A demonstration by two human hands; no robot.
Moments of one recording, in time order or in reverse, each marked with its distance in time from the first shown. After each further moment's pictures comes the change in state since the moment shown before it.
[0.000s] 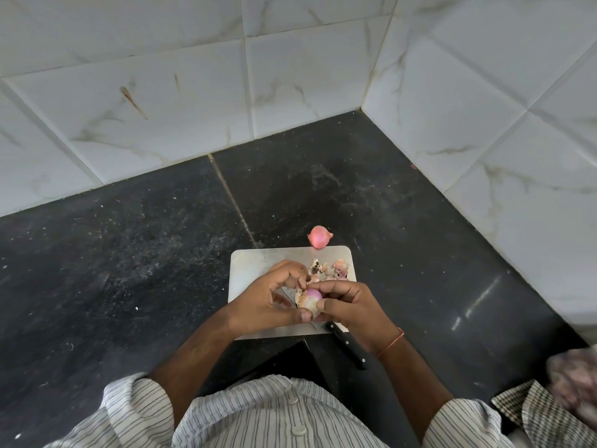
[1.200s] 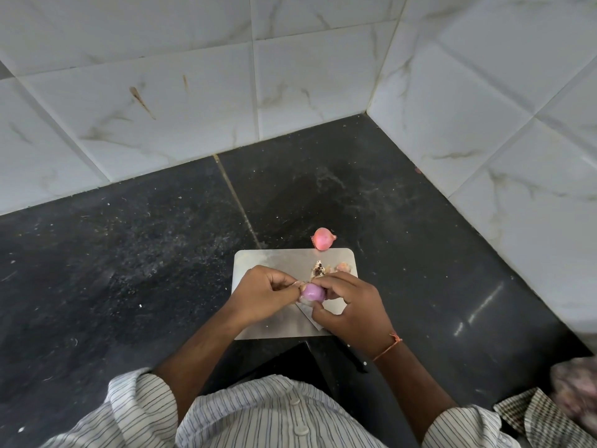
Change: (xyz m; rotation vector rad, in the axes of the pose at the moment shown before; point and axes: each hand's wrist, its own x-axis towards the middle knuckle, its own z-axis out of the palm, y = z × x) left_hand 0.008 -0.003 -0.002 0.132 0.249 -0.375; right_hand 0.013 0.015 -0.008 -1.002 0.192 -0.602
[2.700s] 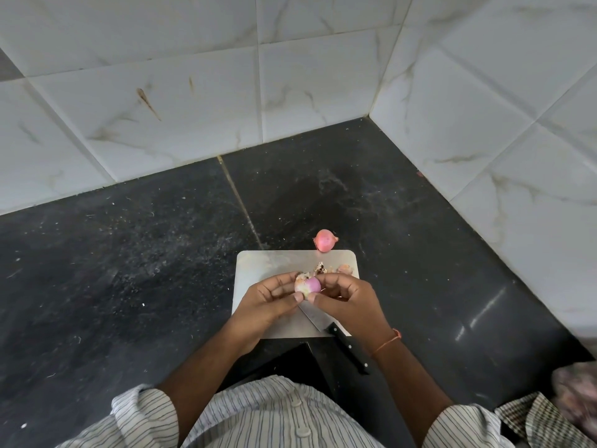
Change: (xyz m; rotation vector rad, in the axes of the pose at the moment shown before) left_hand -0.020 -0.023 0.021 -0.653 -0.067 -0.029; right_hand 0.005 -0.009 0.003 0.515 -0.091 0.531
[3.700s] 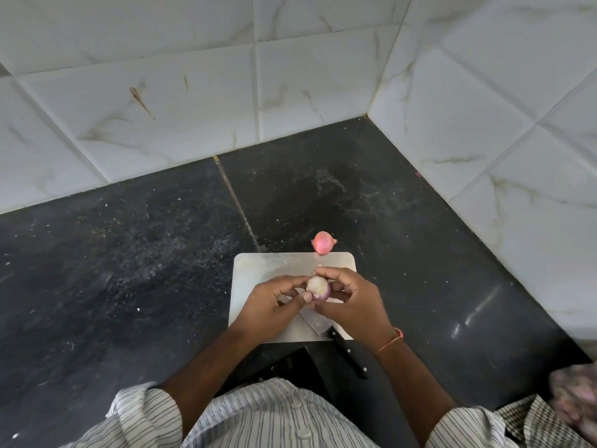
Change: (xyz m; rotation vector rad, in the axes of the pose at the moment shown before) left_hand 0.019 0.002 0.003 0.645 0.037 0.325; right_hand 0.011 0.001 -0.007 -0.133 0.053 -0.084
